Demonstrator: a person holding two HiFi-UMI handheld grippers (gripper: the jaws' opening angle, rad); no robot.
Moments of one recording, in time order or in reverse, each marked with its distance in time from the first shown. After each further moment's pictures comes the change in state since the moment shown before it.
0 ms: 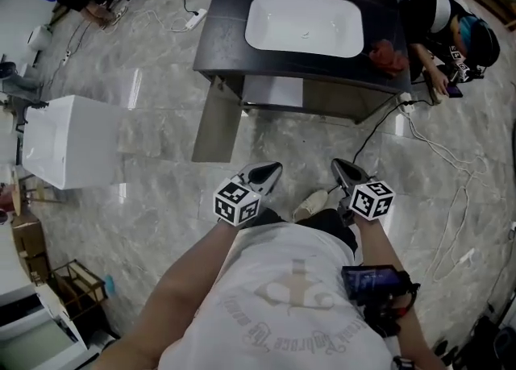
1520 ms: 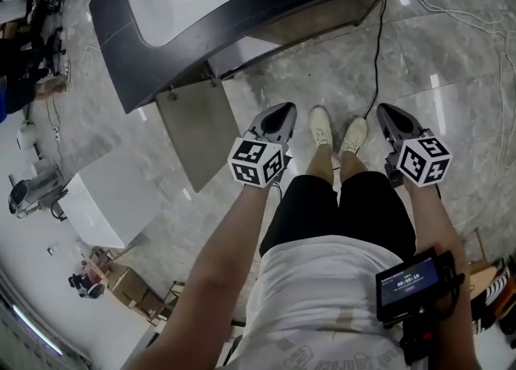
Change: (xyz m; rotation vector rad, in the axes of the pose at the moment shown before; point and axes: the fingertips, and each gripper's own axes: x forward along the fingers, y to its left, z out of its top) left arm 0.224 0.091 -0.051 0.068 0.263 -0.083; right arm -0.009 -0.197 -0.046 0.269 -0.071 -0.379
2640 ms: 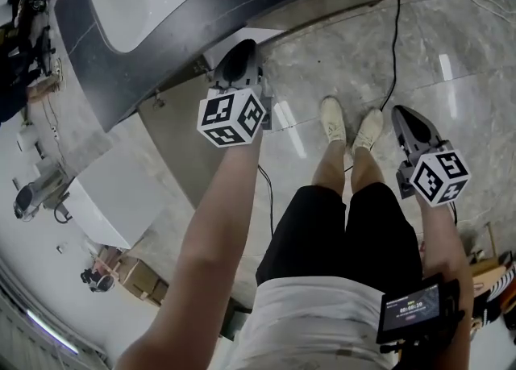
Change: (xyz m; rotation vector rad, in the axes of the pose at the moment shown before) left arm 0.064 0.165 0.071 0.023 -0.230 0.267; right arm 0.063 -0.022 -0.035 0.022 0.009 -0.040
